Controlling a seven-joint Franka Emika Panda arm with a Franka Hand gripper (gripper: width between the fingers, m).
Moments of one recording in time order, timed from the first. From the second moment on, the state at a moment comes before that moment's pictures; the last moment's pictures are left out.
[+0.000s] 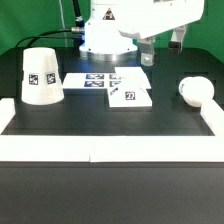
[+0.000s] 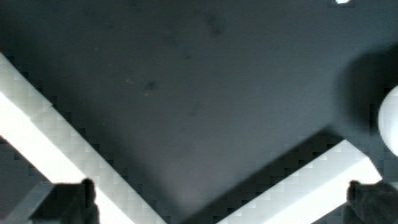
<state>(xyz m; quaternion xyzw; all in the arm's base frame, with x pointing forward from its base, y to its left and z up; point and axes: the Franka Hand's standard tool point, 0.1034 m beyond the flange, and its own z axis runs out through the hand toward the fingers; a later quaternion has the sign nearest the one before) 0.563 0.056 0.119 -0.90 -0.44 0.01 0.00</state>
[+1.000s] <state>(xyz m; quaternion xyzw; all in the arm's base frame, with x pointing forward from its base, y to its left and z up) 0.537 0.034 0.111 -0.91 -0.42 0.02 0.00</state>
